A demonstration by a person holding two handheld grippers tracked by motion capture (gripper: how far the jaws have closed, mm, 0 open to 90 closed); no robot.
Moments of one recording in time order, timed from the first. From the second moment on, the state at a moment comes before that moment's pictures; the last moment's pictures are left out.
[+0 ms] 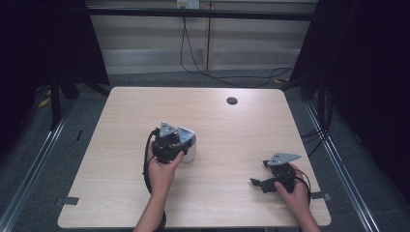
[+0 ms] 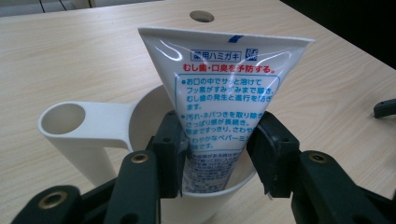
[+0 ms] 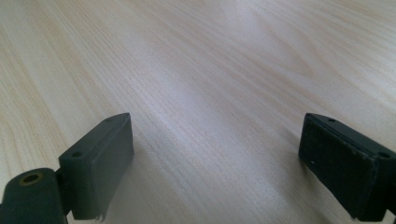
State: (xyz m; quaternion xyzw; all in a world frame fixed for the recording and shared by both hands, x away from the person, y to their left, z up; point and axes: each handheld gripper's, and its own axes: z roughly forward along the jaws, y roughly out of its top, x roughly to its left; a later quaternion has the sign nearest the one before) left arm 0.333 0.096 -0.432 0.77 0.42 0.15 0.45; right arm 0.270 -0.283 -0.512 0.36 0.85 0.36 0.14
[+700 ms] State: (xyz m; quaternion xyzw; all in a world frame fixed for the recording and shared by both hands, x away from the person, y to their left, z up) left arm 0.334 0.099 -0.427 0.78 0.42 0.14 0.44; right arm 0.270 -0.283 -0.512 0.36 0.85 0.36 0.14
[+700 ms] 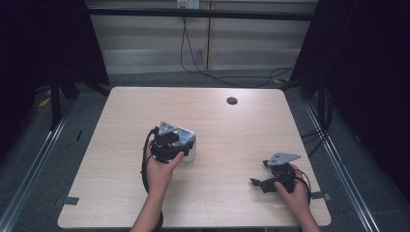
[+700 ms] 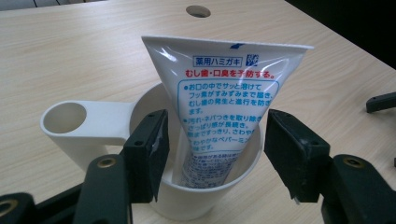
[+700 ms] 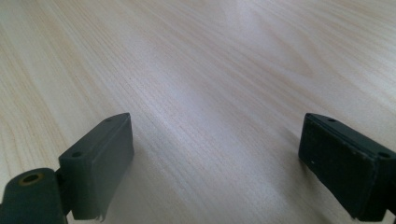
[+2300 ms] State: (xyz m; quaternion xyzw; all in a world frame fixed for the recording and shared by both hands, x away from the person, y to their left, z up) left arm 0.333 0.118 -0.418 0.79 0.41 0.11 0.45; right arm 0.270 -0.283 -0.512 0.36 0.85 0.36 0.14
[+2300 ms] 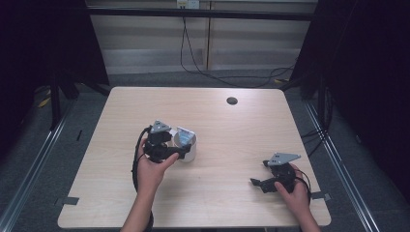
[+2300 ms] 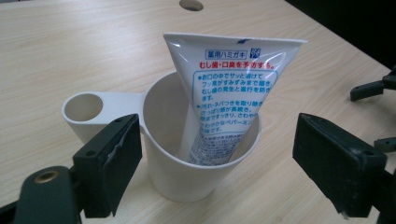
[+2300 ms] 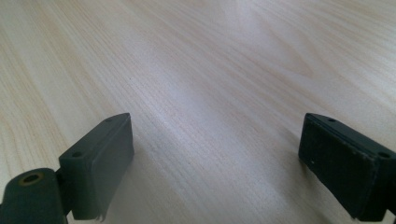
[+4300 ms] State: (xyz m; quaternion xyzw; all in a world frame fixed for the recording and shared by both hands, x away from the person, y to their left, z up) left arm 0.317 0.190 -0.451 0.80 0.42 0.10 0.41; right arm 0.270 -0.283 -0.512 0.36 0.85 0.36 0.14
